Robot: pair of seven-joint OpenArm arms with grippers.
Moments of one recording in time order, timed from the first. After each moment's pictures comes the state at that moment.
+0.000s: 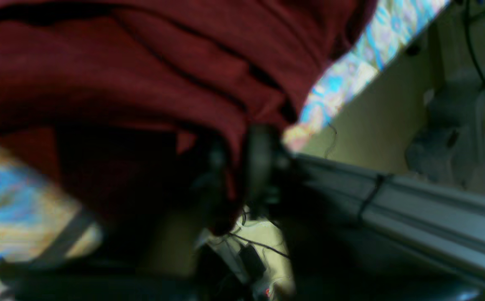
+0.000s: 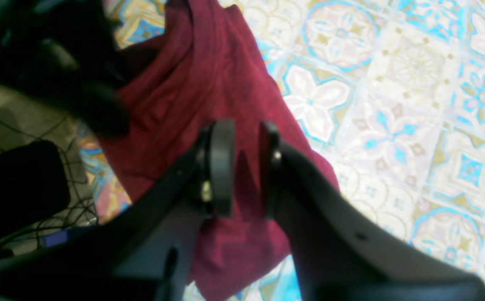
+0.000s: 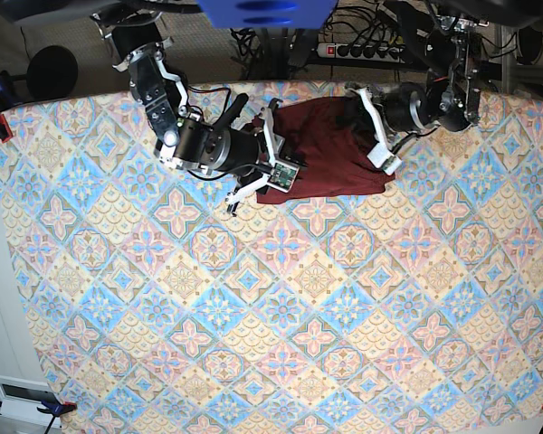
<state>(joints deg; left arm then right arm) 18.6 -19.5 -4.3 103.0 -48.7 -28.3 66.9 -2.5 9.9 -23.5 108.6 12.5 42.8 -48.9</state>
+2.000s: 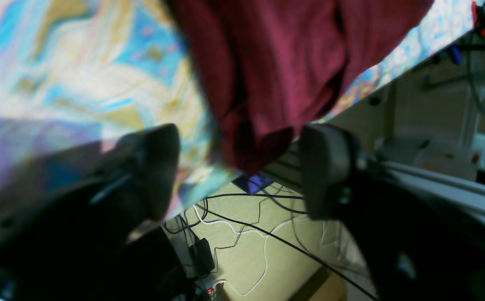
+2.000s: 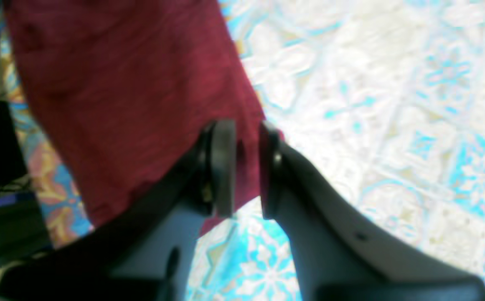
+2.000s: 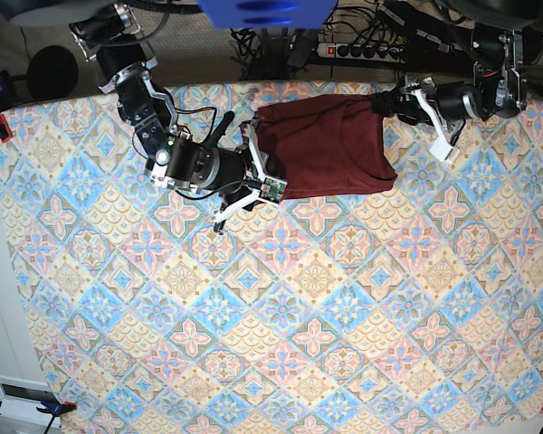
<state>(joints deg) 23.9 -27.3 -14.5 95.2 -66.0 -28.4 69.5 3.5 15.0 -26.3 106.6 12.4 42.7 -52.0</state>
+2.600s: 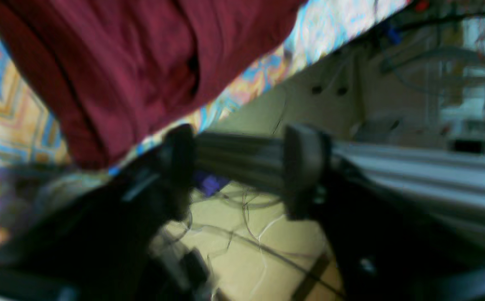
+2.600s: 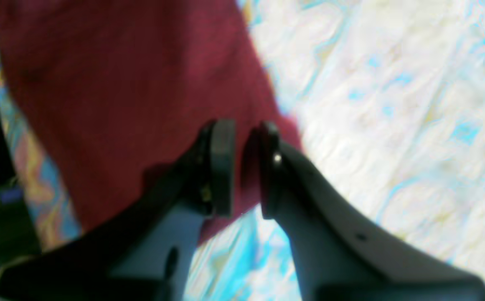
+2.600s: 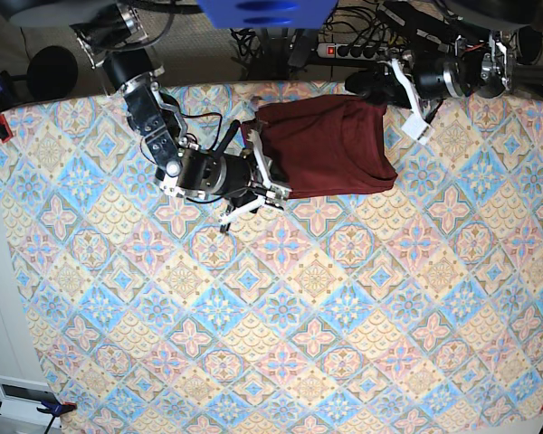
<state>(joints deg) 31.7 -22.4 -12.3 109.6 -67.1 -28.7 72.2 6.3 12.4 -26.8 99.4 12.2 42.9 -50.7</state>
